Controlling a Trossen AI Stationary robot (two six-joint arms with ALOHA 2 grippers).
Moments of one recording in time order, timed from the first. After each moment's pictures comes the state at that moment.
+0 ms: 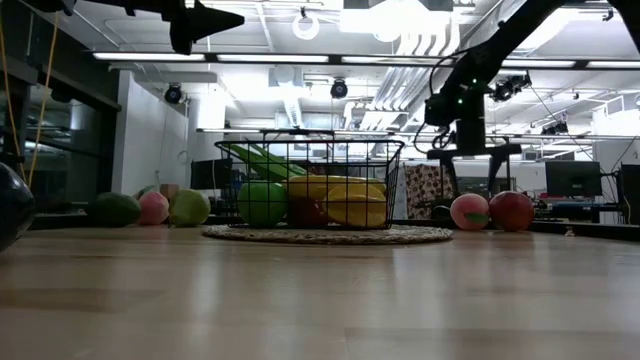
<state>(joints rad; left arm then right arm) 0.11 0.83 0.54 0.33 -0.32 -0.17 -1.08 1.80 1.37 -0.95 0.19 0.86</state>
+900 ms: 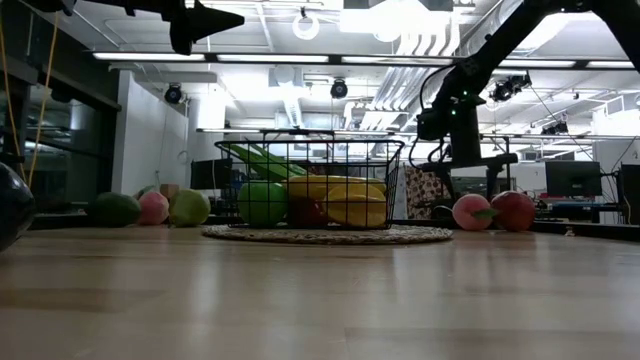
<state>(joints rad) 0.11 0.83 0.54 0.33 -0.32 -0.18 -1.03 1.89 1.38 -1.00 0.14 0.93</state>
